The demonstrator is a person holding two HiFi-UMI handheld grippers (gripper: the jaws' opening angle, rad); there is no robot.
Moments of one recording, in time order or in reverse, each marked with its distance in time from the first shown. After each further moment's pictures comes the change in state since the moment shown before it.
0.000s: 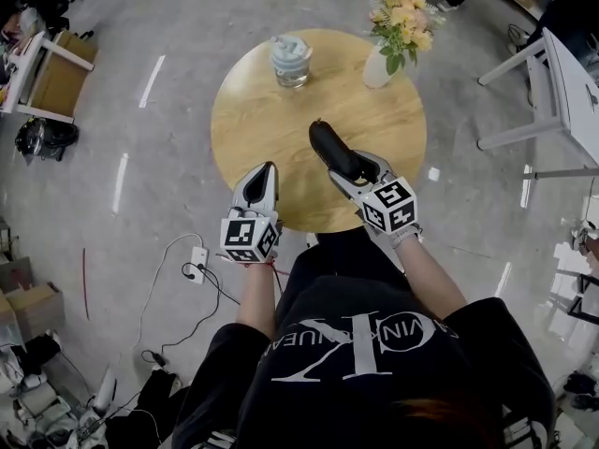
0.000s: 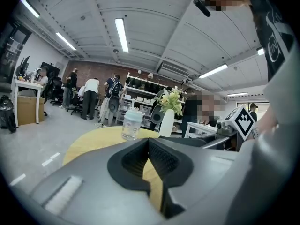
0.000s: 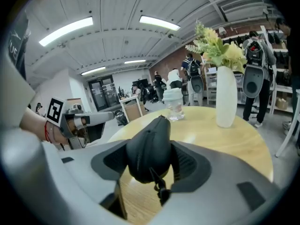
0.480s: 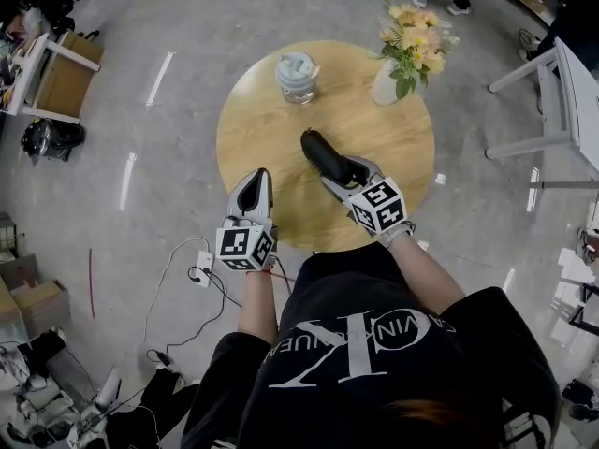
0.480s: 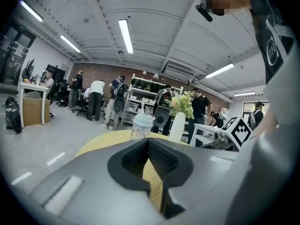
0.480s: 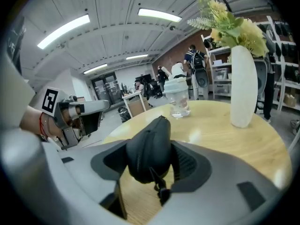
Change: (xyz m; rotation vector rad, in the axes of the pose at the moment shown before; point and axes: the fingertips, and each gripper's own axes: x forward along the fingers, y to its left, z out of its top) left arm 0.018 0.033 0.020 -0.018 -0.007 0.070; right arm 0.055 -0.015 0.001 0.010 0.061 0.068
